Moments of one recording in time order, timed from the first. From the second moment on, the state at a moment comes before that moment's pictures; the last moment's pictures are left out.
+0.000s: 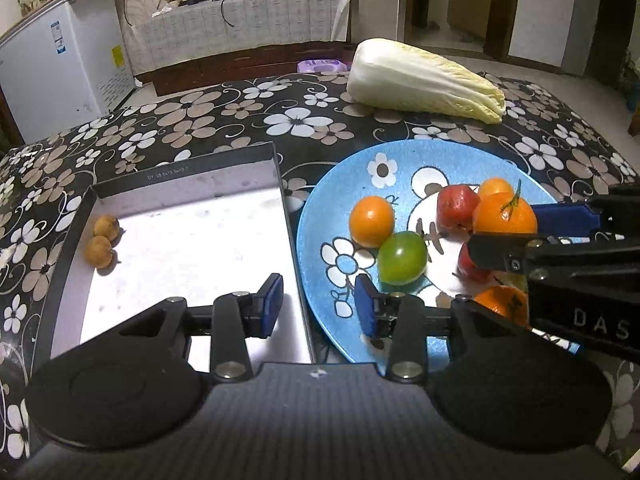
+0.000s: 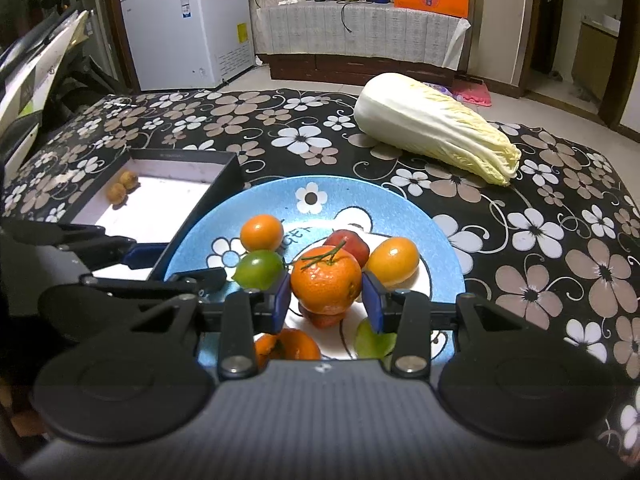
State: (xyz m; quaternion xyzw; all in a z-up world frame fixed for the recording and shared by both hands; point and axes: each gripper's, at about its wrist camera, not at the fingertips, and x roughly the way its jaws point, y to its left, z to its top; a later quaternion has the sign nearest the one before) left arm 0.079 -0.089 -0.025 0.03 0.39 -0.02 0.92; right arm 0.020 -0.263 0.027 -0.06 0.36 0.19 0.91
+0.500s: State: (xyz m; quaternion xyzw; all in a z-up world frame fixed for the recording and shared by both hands) left arm 0.071 -0.063 -0.012 -0.02 0.37 0.03 0.93; right arm 0.011 -0.266 0.046 -0.04 0.31 0.19 0.93
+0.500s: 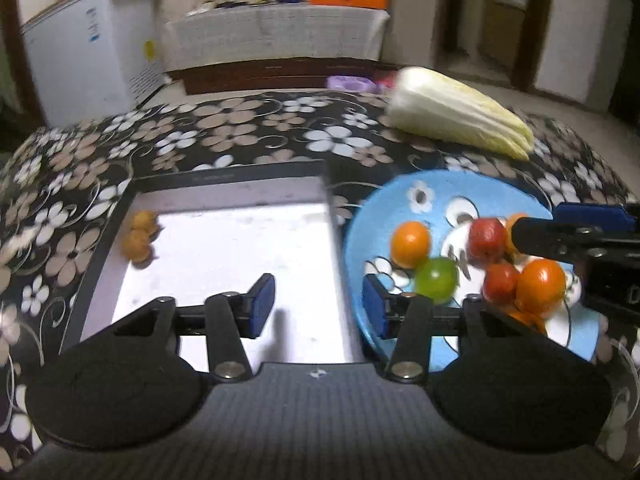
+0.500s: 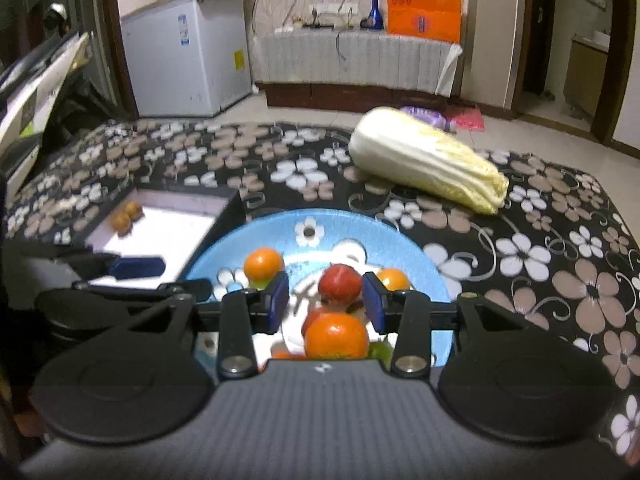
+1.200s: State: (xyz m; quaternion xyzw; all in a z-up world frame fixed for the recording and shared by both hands) left arm 0.027 0.015 0.011 -0.06 0.34 0.18 0.92; right arm 0.029 -0.172 0.066 -0.01 0.25 0.33 0.91
